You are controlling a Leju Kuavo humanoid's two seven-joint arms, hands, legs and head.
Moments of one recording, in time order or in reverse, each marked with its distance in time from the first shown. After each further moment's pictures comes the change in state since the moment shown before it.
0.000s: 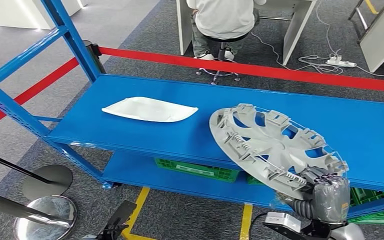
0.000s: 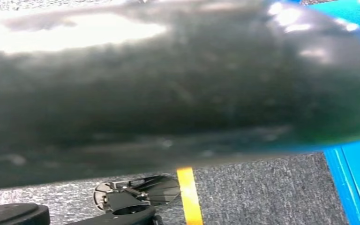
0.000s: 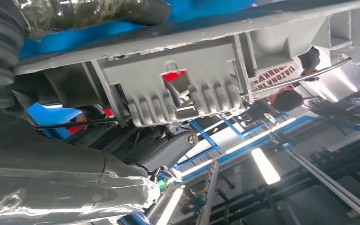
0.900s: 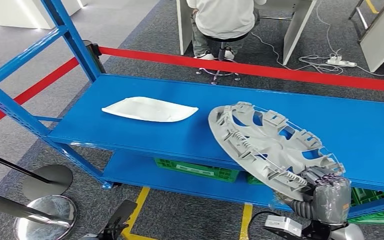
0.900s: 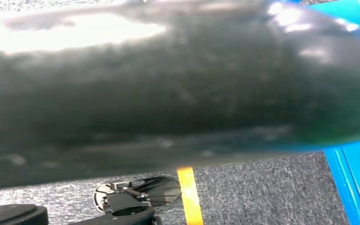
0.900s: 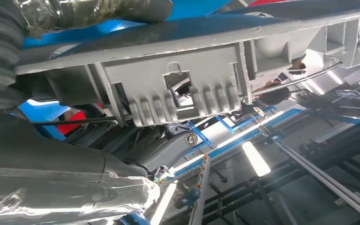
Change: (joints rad) left arm -0.005 -0.001 -0.006 0.000 0.004 0.007 0.010; right arm 0.003 0.015 -0.002 -0.021 0.004 -0.014 -0.037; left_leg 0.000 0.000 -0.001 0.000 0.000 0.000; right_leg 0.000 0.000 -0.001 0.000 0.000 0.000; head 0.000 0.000
